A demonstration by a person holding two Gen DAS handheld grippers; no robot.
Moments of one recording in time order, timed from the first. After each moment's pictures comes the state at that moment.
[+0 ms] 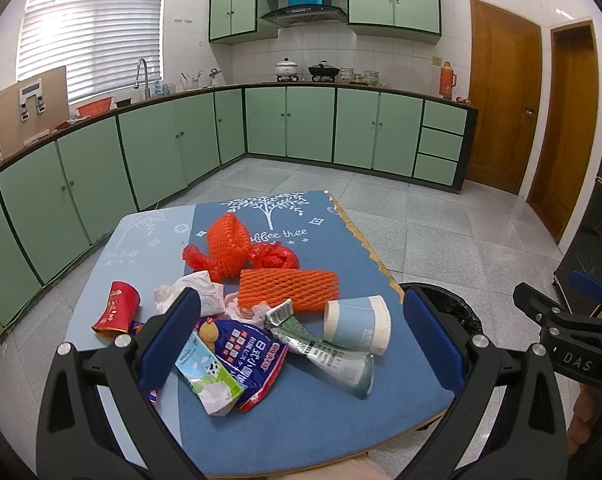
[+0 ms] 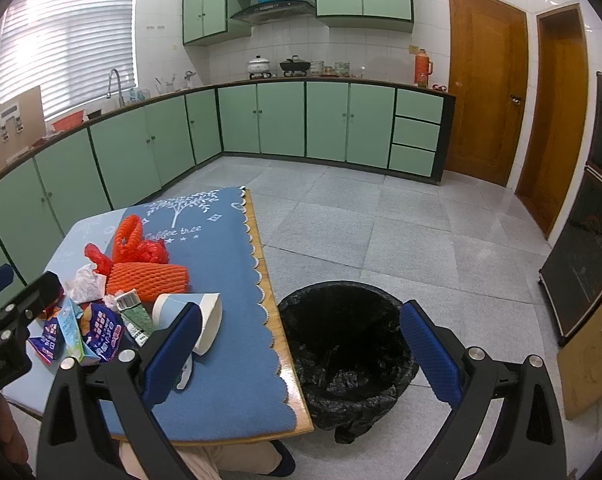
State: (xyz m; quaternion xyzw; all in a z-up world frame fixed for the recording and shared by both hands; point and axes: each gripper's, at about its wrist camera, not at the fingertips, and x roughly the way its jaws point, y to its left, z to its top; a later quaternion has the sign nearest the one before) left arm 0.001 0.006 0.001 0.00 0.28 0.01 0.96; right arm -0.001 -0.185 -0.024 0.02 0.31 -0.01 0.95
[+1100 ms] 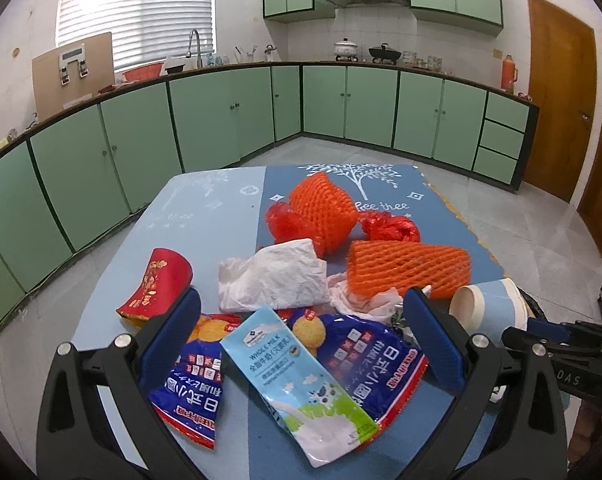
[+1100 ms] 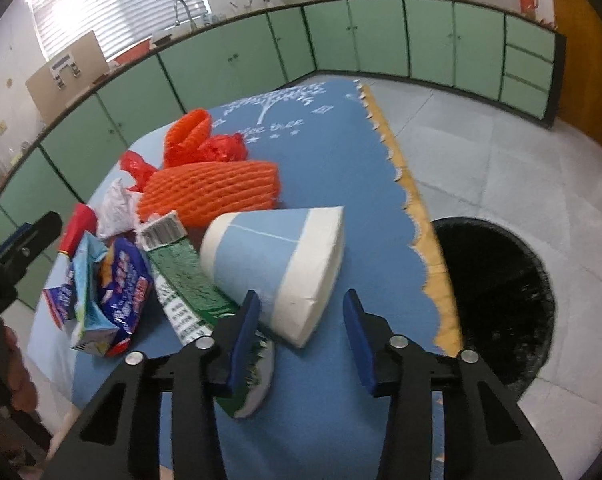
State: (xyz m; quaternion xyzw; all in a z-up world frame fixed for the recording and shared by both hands) left arm 0.052 0.103 -0.075 -0.02 0.31 0.11 0.94; right arm 0.107 -0.104 -0.146 0.05 0.44 0.18 0.88
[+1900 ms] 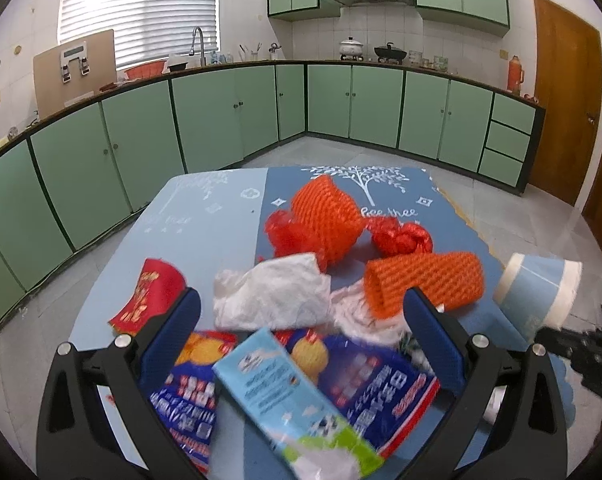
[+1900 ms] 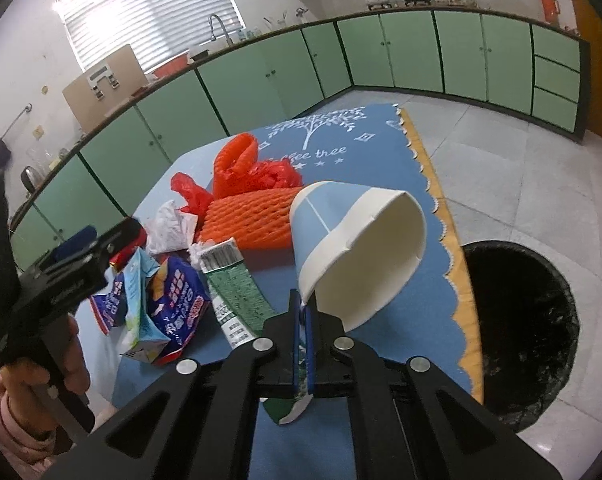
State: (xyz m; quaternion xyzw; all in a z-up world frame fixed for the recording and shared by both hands) left arm 0.081 0.105 -0.075 -0.03 0.31 0.12 0.94; right arm 0.101 -0.102 -0.117 0.06 0.40 0.24 0.88
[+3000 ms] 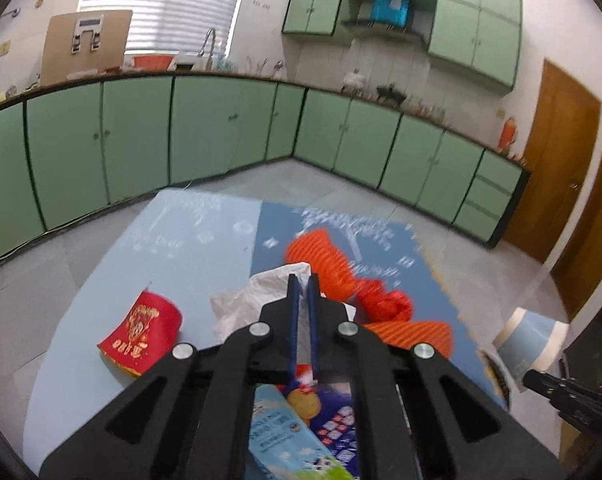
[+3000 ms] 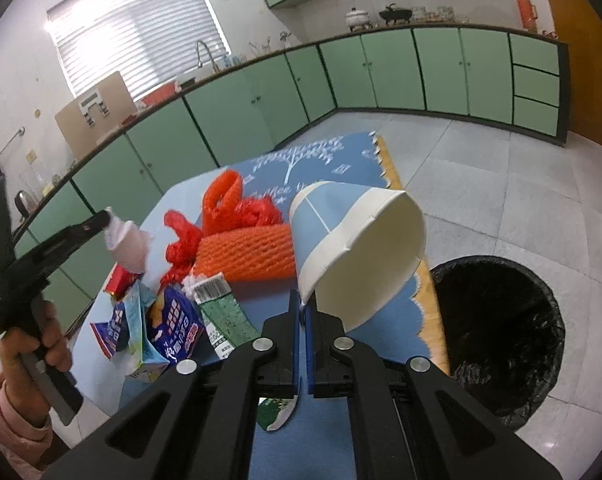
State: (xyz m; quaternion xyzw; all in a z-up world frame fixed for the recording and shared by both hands) left arm 0.074 0.143 -0.031 -0.12 0.25 0.07 0.96; right arm 0.094 -0.129 -0.094 0.09 0.36 0.21 0.90
